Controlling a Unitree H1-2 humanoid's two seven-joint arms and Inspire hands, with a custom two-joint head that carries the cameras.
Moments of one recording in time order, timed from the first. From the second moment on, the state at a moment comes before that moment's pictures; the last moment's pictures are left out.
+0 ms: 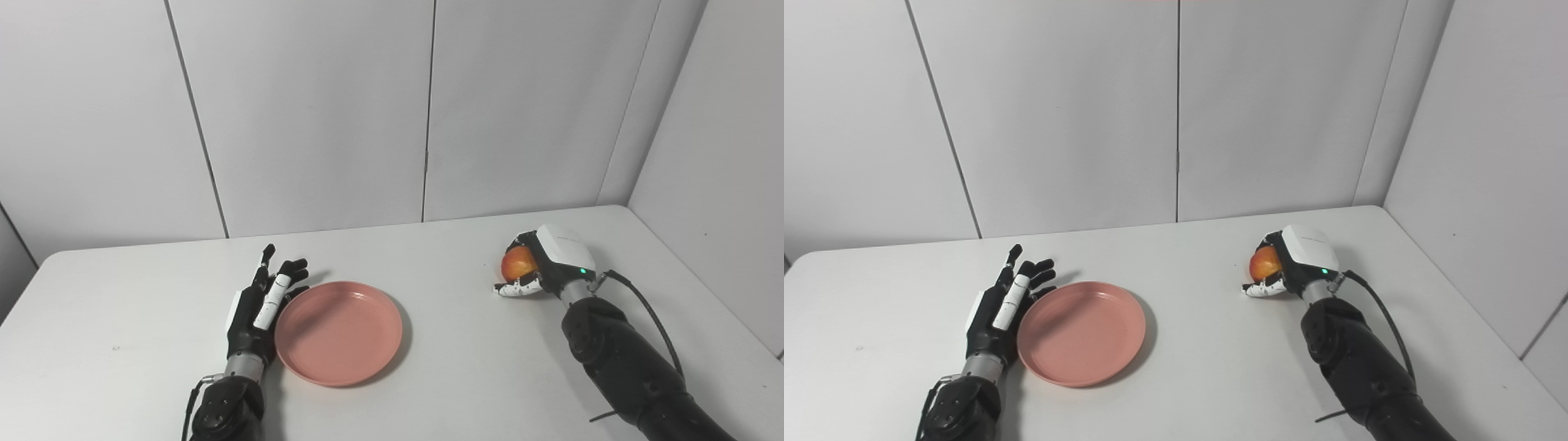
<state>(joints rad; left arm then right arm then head) -0.48 -0.05 0.07 0.62 -0.15 -0.12 -0.10 -0.56 -0.44 0.29 0.56 -0.66 0.12 -0.17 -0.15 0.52</state>
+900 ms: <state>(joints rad) -0.49 -0.08 0.06 0.64 -0.13 -0.14 -0.07 -0.54 -0.37 0.22 0.11 -0.62 0.13 -0.04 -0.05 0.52</state>
